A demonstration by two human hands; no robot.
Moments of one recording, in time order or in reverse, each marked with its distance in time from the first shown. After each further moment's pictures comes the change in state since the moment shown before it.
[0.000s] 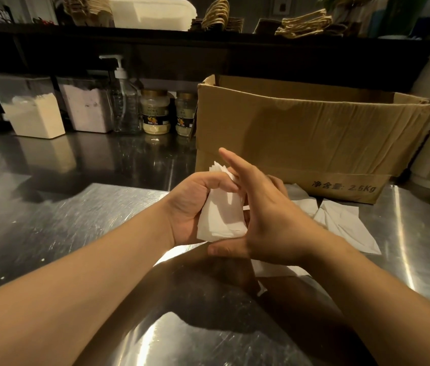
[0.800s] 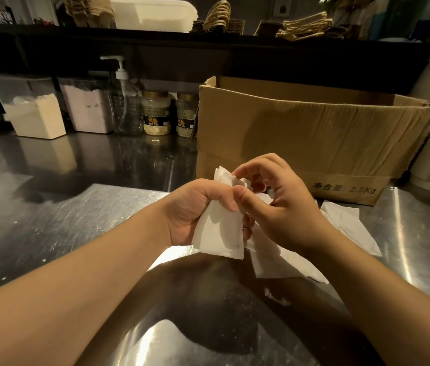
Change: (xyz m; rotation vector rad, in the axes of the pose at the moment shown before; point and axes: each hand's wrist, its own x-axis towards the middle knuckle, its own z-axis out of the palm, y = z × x) left_hand -0.003 0.002 -0.010 0.224 -0.055 -0.052; right_hand 0.006 0.012 0.001 0.262 0.314 -0.031
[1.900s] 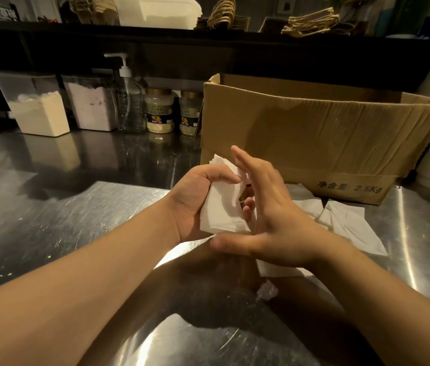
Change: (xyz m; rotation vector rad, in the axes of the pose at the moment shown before) left_hand 0.000 0.006 0.010 -0.265 0.106 0.057; right_hand -0.008 -0.002 0.005 -0.180 -0.269 0.004
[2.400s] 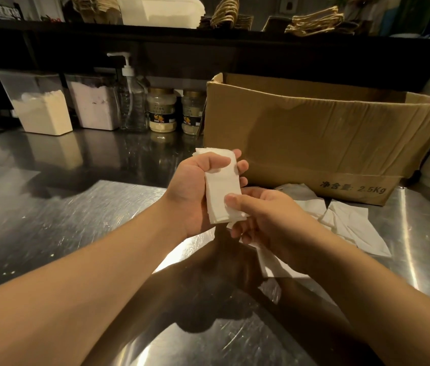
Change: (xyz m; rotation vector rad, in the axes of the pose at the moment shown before) left_hand 0.004 0.003 -0.003 -0.187 0.106 0.154; right_hand 0.011 -0.013 0.012 0.780 -0.033 0.585
